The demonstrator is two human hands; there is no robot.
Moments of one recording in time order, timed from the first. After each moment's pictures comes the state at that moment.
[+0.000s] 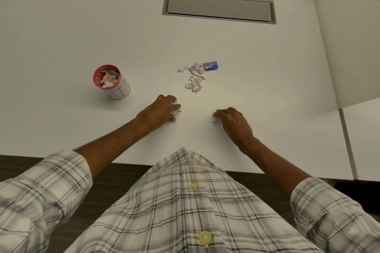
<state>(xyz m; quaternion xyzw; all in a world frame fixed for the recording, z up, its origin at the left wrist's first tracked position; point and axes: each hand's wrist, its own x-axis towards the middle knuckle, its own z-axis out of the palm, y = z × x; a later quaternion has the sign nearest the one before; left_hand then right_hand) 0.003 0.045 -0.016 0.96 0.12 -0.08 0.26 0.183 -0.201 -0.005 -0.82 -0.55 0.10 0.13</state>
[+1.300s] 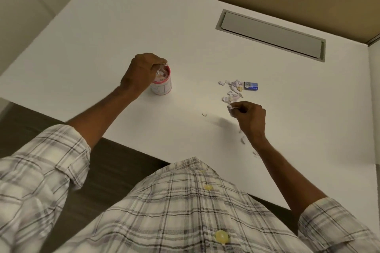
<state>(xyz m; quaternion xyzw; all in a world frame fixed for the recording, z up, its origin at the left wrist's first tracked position) -0.074 0.158 0.107 0.88 0.38 0.19 0.23 0.158 -0.102 0.050 -0.83 -0.27 0.24 0.43</state>
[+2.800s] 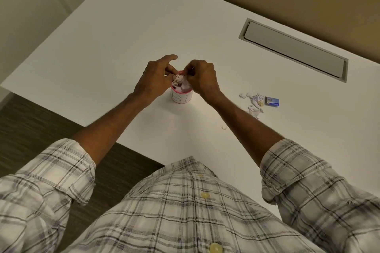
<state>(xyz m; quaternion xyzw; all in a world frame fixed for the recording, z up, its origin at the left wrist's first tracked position) -0.102 0.200 0.082 0.81 0.43 0.21 0.34 0.051 0.130 0.098 -0.78 -0.50 0.23 0.30</state>
